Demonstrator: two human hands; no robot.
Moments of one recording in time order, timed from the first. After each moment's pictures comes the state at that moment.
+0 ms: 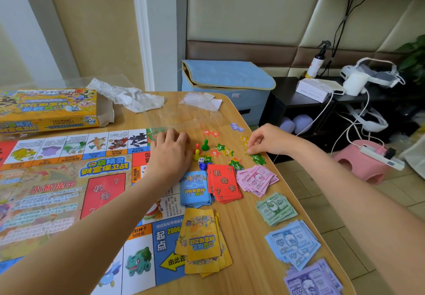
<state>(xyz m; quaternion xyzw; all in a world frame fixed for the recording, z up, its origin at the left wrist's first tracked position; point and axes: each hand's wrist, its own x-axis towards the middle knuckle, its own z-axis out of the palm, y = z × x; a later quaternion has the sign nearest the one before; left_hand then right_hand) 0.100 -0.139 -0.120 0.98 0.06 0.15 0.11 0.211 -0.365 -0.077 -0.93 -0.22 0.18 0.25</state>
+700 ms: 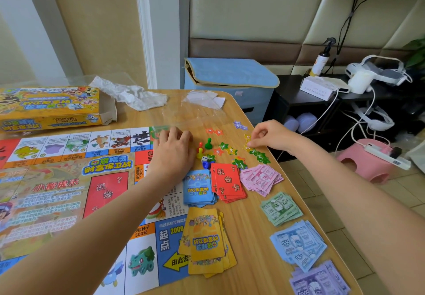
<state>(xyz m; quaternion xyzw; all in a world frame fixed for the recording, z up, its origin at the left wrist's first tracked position) 0.101 -0.139 -0.120 0.98 0.06 0.15 0.11 0.218 -0.360 -0.083 -0.92 -0.16 0.14 0.33</state>
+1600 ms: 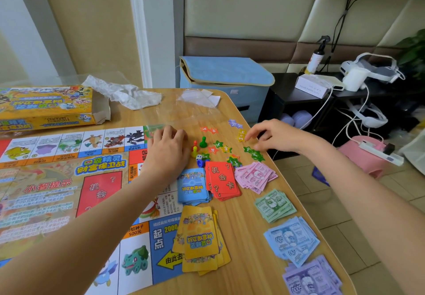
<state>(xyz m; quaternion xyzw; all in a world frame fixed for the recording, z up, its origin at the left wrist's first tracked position) 0.101 -0.139 -0.120 0.98 0.06 0.15 0.12 0.198 -0.378 -0.064 -0.91 -0.24 0.17 0.28</state>
